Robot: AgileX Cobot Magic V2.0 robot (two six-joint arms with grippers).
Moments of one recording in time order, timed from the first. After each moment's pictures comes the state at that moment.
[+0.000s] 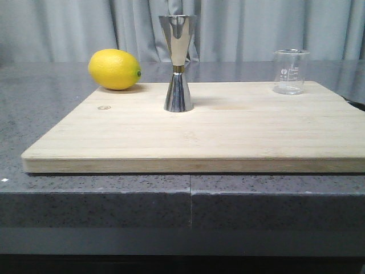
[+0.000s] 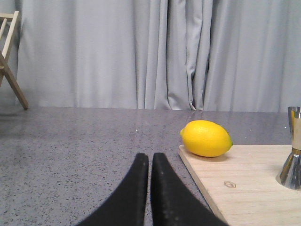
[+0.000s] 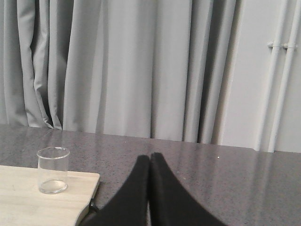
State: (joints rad) left arm 0.17 0.14 -0.08 1.29 -0.38 -1.36; right arm 0.28 -0.01 -0.12 1.46 -0.36 -1.65
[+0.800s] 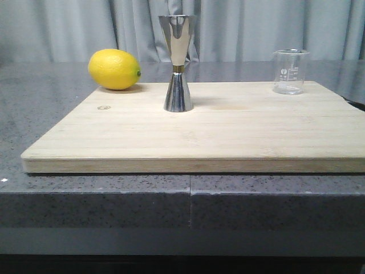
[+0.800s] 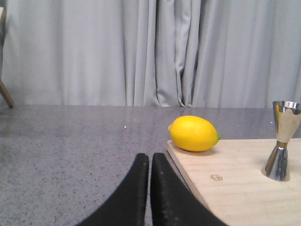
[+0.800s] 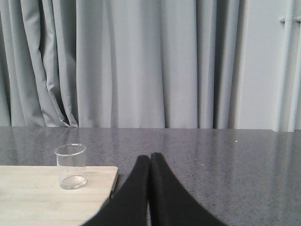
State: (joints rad) left arm 0.14 0.14 -0.06 1.29 -0.41 -1.36; right arm 0.28 -0.01 -0.12 1.58 -0.34 -1.65
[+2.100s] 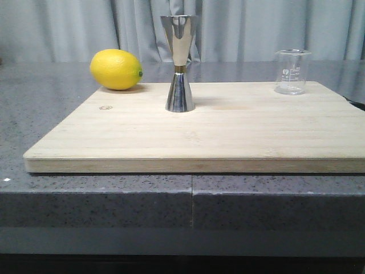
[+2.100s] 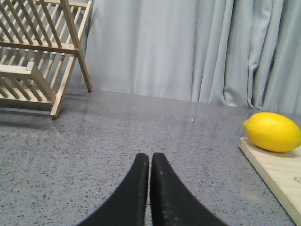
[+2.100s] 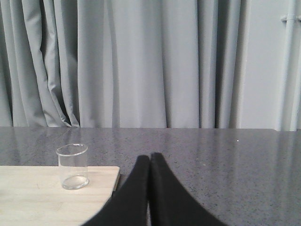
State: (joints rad) left arm -0.01 -0.01 0.00 0.04 -0.01 -0.13; right arm 0.28 -0.01 -0.12 1.58 -0.34 -1.65
